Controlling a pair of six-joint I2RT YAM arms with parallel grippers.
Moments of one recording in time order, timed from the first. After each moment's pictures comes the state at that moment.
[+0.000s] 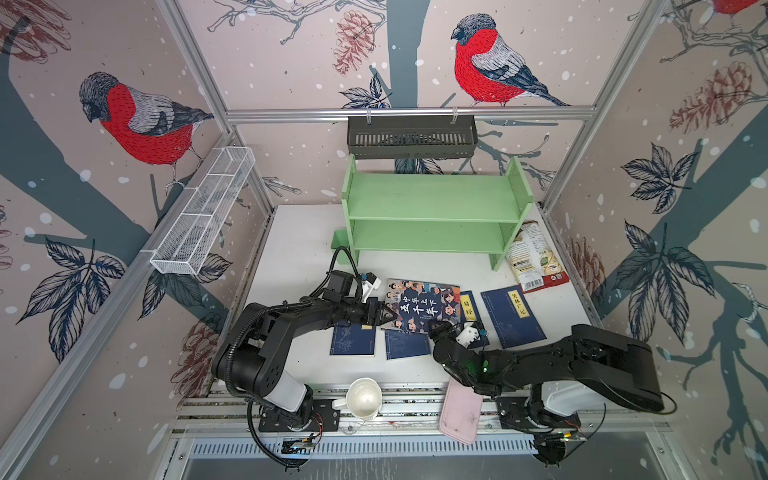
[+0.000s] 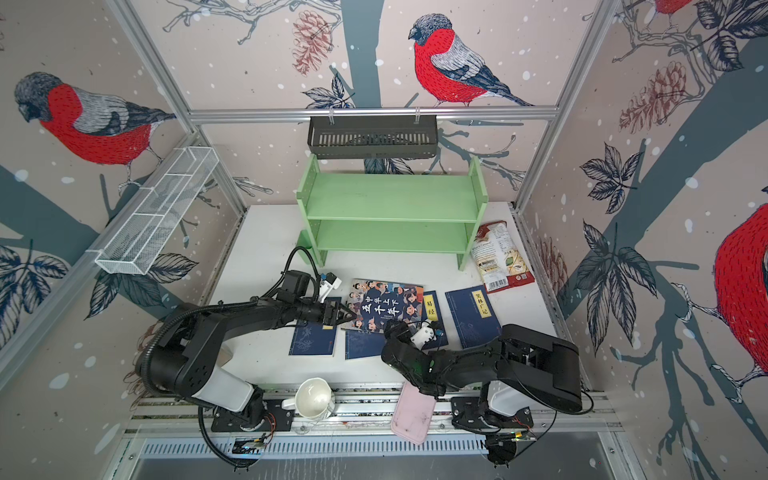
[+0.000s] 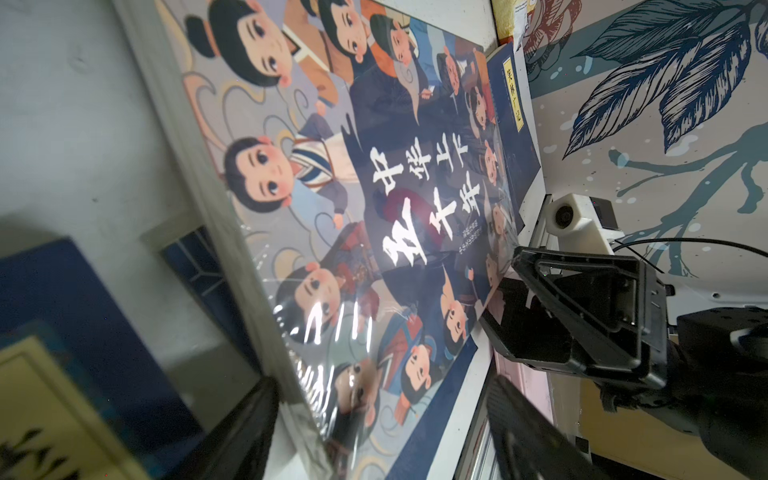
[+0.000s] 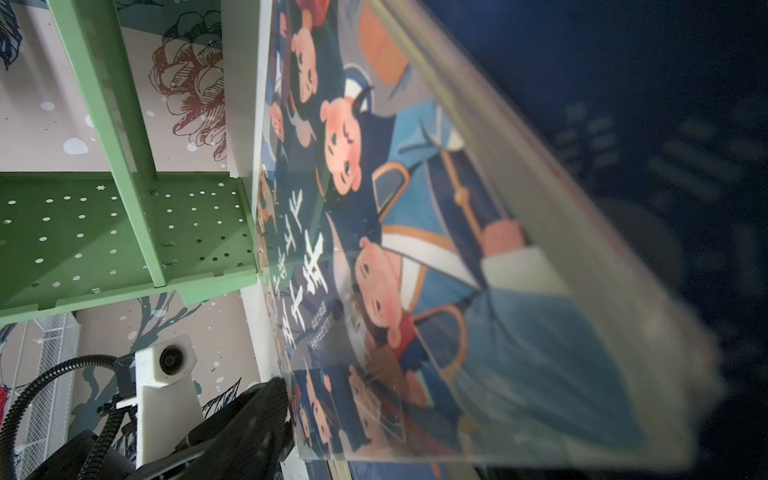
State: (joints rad) left arm -0.35 1.55 0.57 0.03 0.87 -0.30; right arm 1.26 1.44 0.35 0.35 0.65 1.97
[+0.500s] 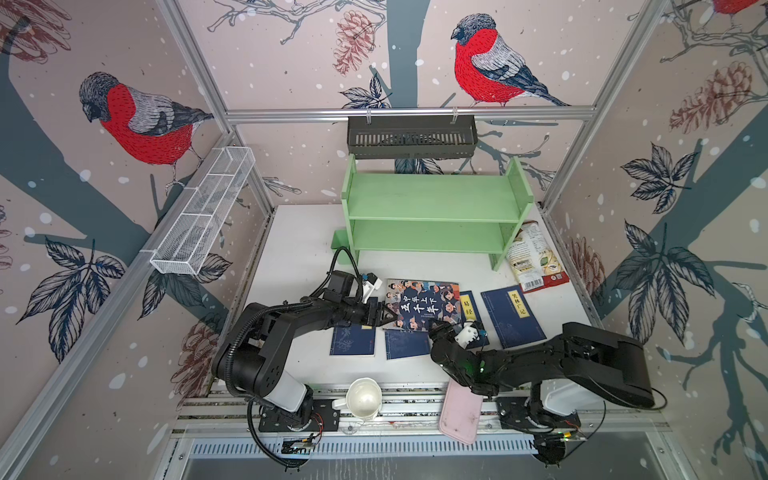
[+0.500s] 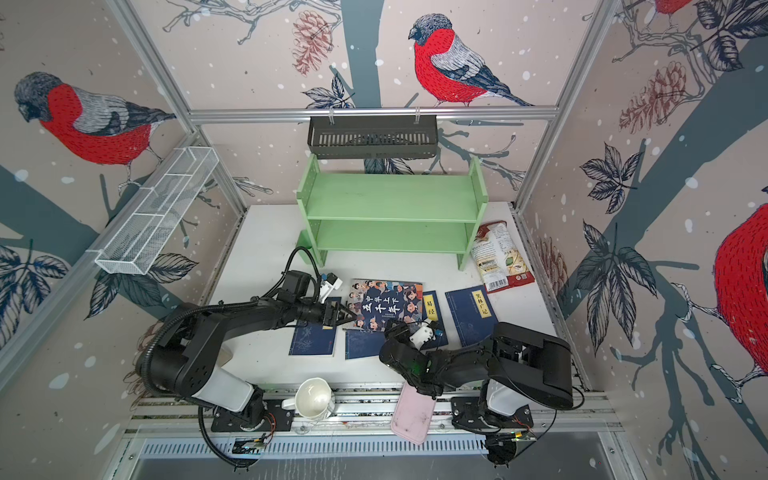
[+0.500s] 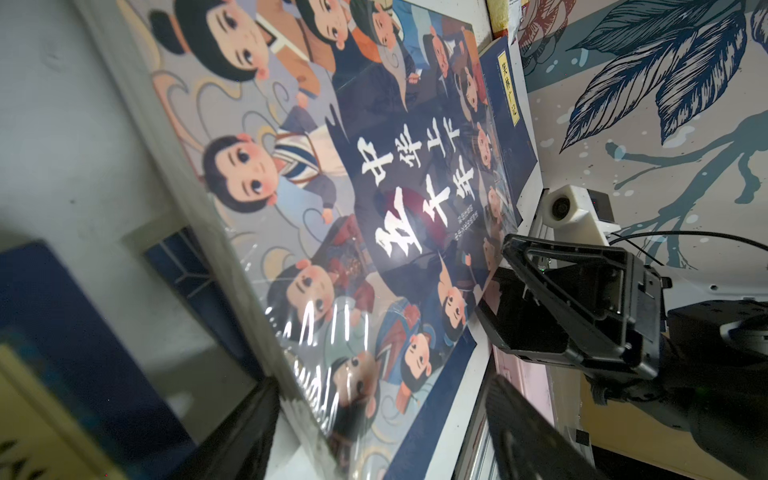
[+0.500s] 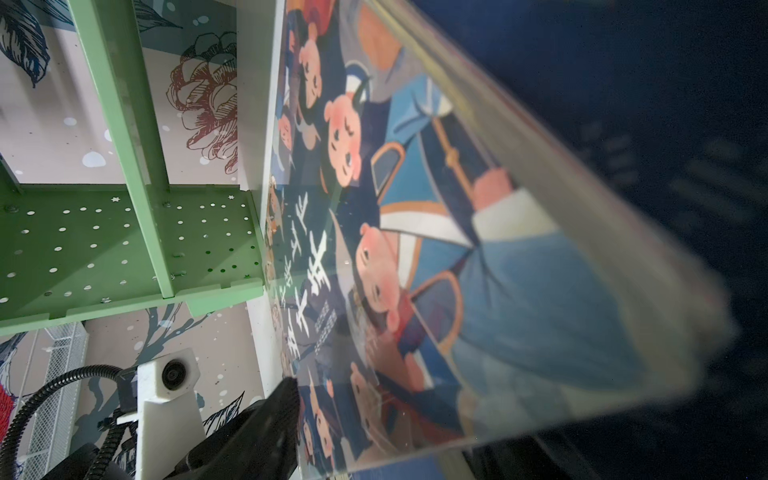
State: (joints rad) left arm -0.35 1.55 0.57 0.03 0.88 -0.29; right arm 1.27 1.50 0.36 0.41 0.71 1.96
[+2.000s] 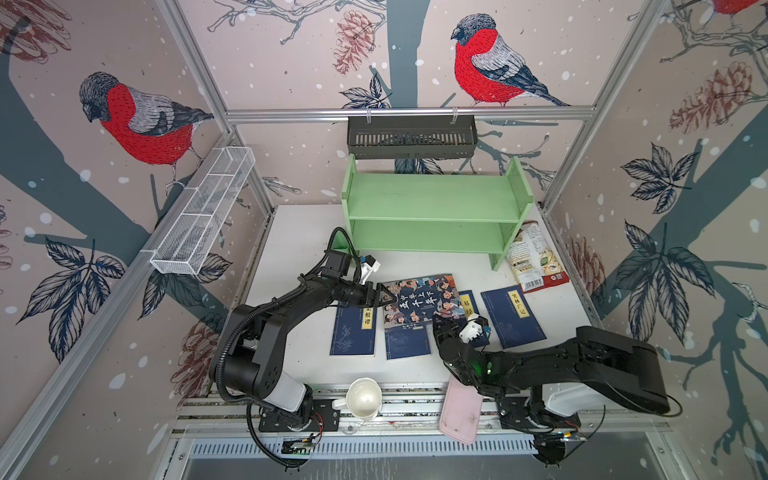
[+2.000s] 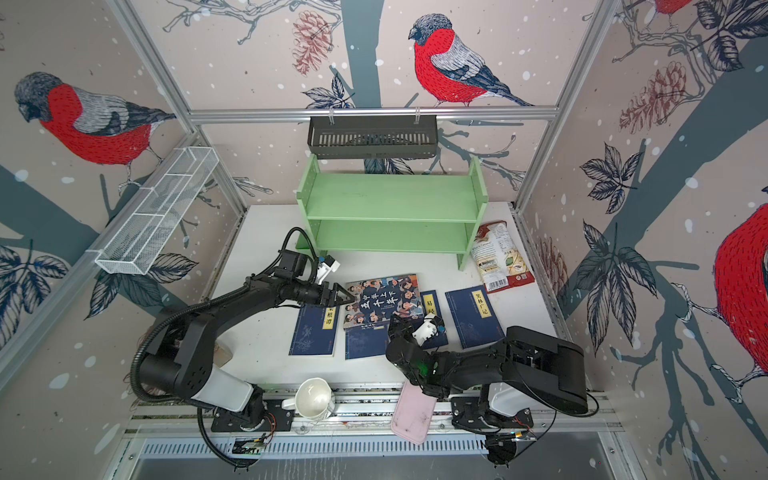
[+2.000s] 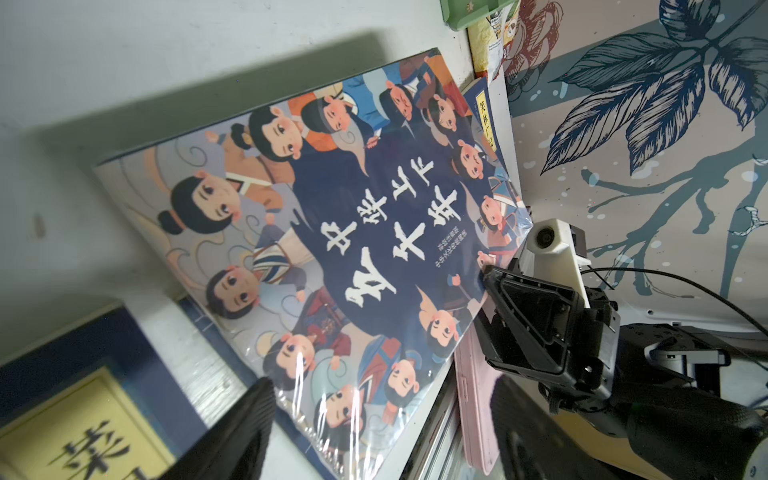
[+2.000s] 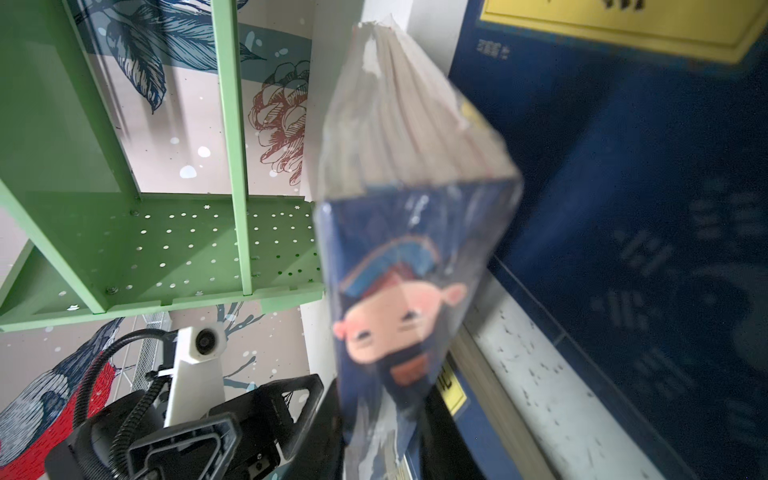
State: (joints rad) left arm -0.29 1.53 0.82 -0.32 0.91 -0.26; right arm 1.27 1.40 0.32 0.54 0.78 1.84
